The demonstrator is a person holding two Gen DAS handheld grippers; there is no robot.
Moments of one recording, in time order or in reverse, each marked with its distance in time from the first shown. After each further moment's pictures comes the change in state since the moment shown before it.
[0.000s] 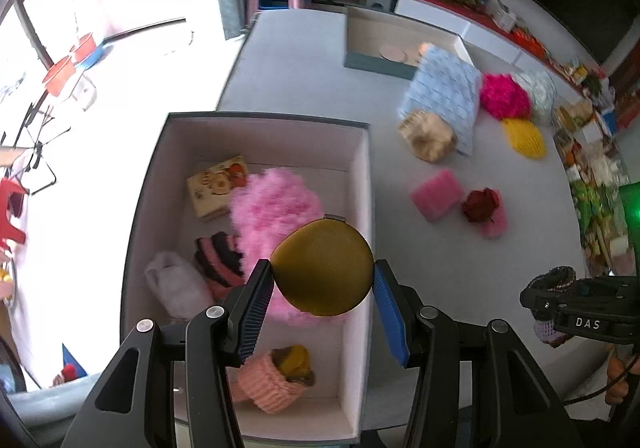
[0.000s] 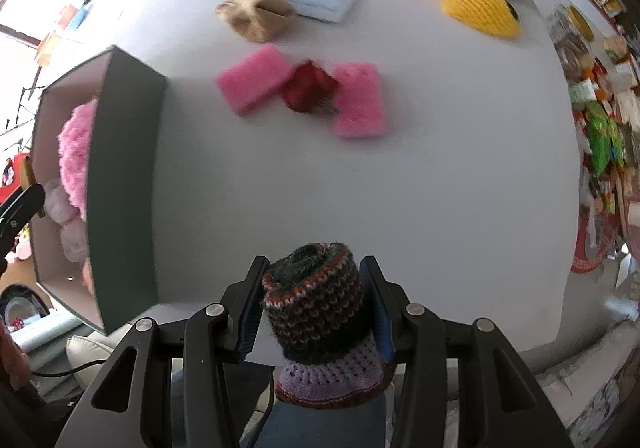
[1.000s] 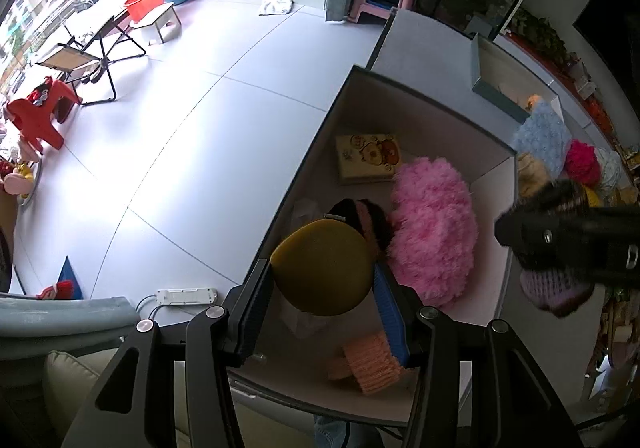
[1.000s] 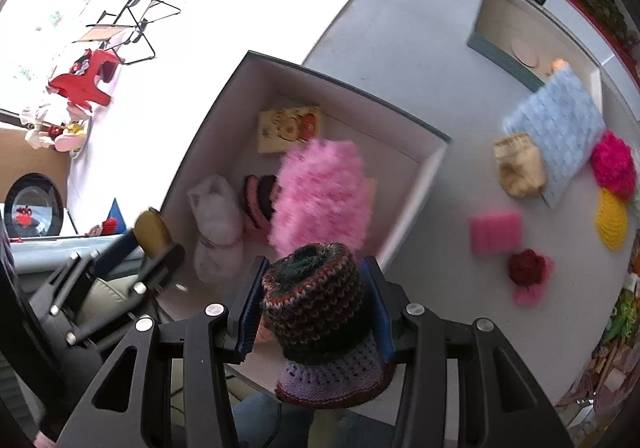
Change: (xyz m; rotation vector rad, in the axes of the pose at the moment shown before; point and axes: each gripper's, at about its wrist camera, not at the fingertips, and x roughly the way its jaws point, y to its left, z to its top) left arm -0.004 0.113 -0.036 -0.299 0.013 0.125; right arm -0.023 0.262 0.039 -0.446 -0.027 0.111
